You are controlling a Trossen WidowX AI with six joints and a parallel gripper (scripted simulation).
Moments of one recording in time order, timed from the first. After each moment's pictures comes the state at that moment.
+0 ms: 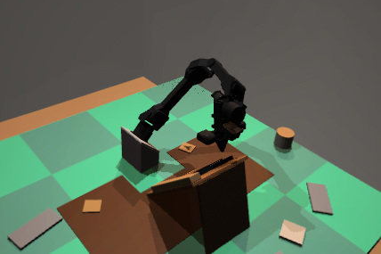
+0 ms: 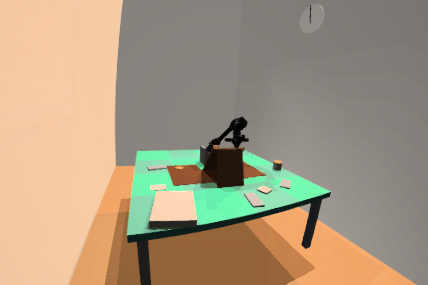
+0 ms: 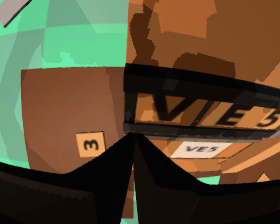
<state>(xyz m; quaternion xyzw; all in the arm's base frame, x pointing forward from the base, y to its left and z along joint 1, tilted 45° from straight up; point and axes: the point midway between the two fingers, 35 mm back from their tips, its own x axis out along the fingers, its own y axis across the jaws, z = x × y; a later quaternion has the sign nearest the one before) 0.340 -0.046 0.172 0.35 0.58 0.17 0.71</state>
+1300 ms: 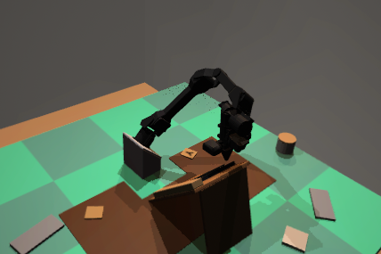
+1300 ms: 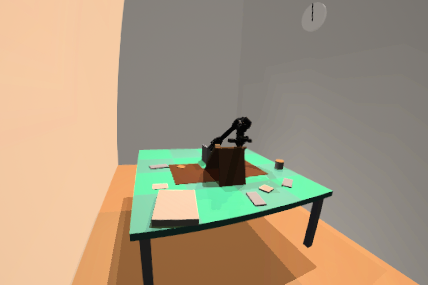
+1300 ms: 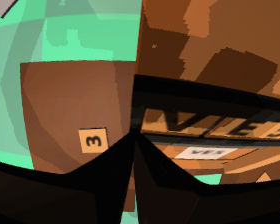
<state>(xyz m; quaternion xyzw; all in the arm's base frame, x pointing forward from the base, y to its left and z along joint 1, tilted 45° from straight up) 0.352 -0.037 0.168 0.34 0.61 0.20 0.69</state>
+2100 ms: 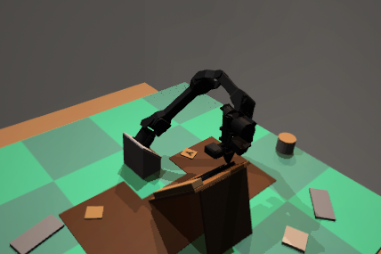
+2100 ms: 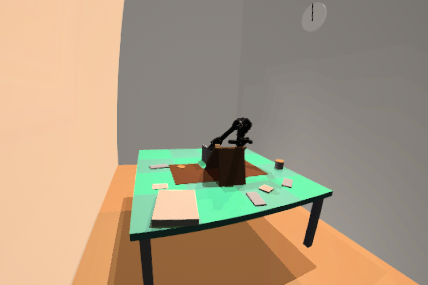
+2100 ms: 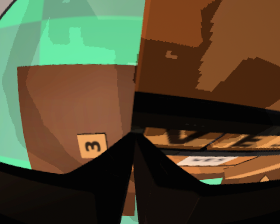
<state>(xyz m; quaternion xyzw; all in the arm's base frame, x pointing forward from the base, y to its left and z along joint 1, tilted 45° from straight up) 0.361 -0.032 0.164 0.34 0.61 0.20 0.69</state>
